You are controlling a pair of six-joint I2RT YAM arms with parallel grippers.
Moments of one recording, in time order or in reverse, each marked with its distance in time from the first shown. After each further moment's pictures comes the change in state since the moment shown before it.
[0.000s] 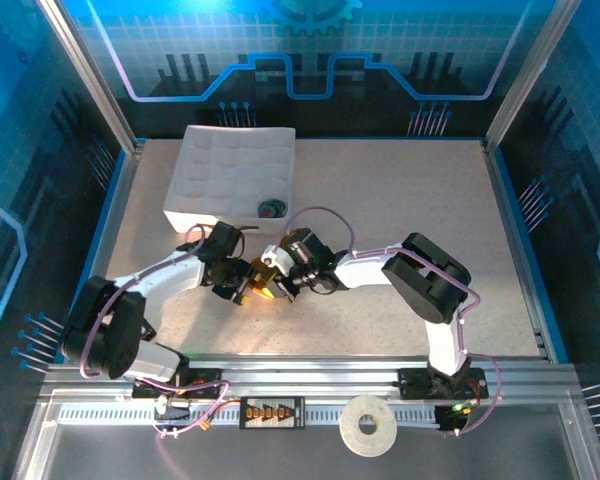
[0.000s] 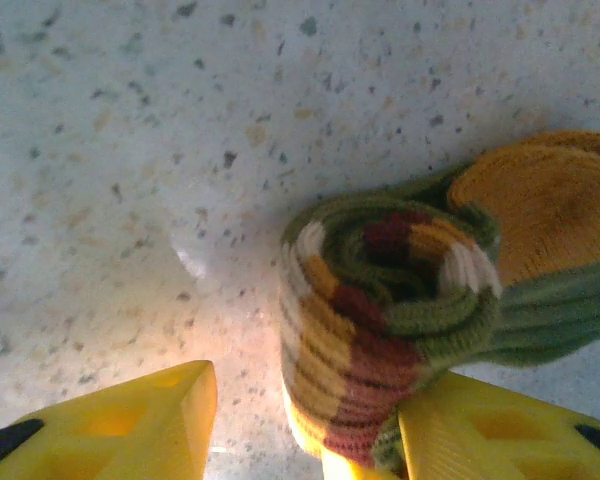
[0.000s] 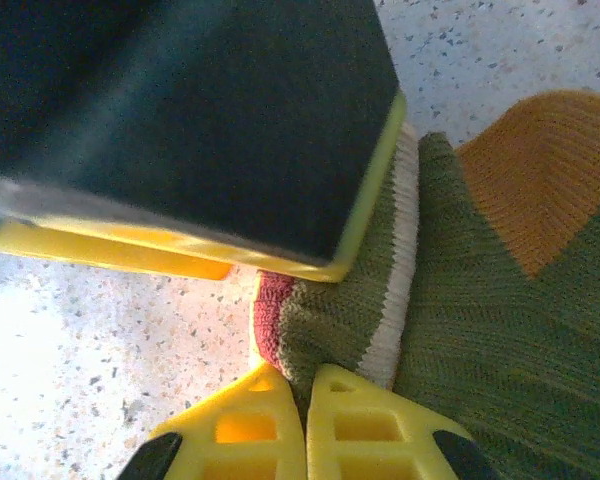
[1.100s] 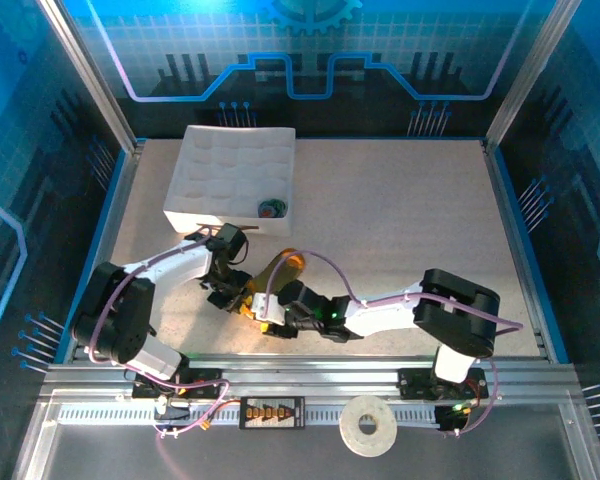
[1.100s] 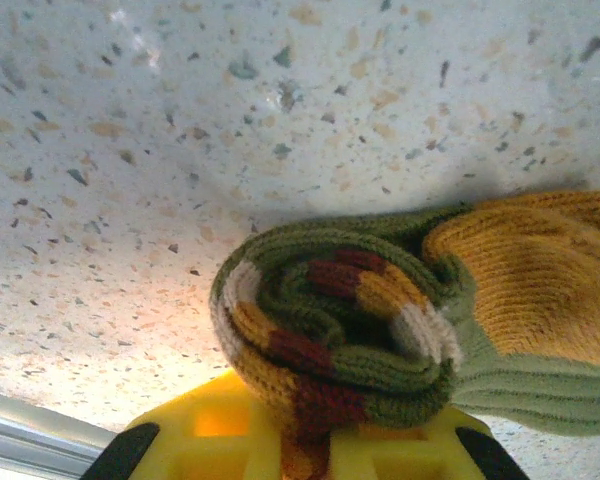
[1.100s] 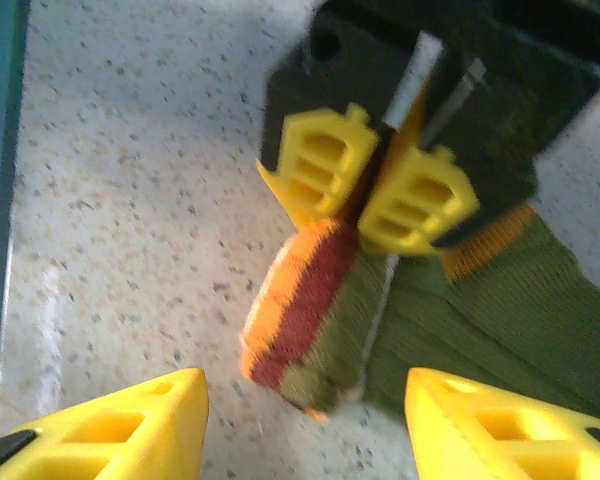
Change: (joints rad) left arm -0.018 0.079 0.098 -0.345 0.043 0.005; right arm 0.368 -0.256 -0.233 0.114 0.582 -0.301
